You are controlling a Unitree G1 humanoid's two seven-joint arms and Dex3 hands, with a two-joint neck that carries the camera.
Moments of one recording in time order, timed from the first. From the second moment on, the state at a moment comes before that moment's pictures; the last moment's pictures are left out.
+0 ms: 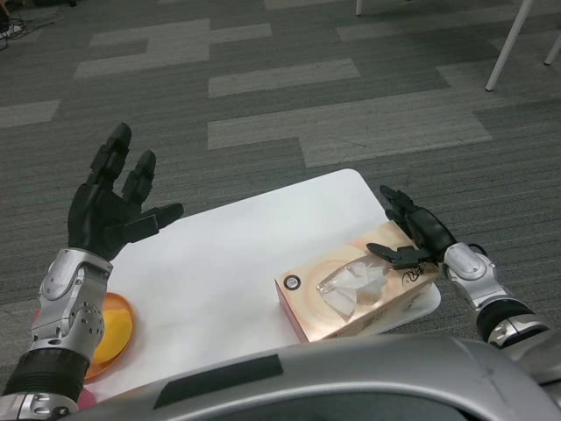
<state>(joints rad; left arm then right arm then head) -0.29 0.17 -0.10 0.50 -0.56 -0.35 -0.43 -0.08 -0.48 0.01 0.90 0.15 -0.55 0.23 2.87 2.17</state>
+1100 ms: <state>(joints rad) -0.29 0.17 -0.12 0.50 -0.56 -0.35 -0.43 -0.29 -0.43 0.22 0.98 0.14 -0.55 0.03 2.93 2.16</state>
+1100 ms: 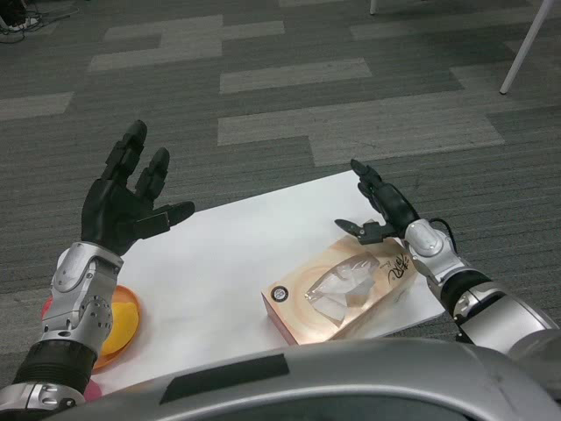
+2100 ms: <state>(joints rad) -0.29 0.20 -0.24 0.51 -0.58 -0.35 -0.43 -0.08 -0.53 -0.05 0.82 0.21 -0.62 0.06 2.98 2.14</state>
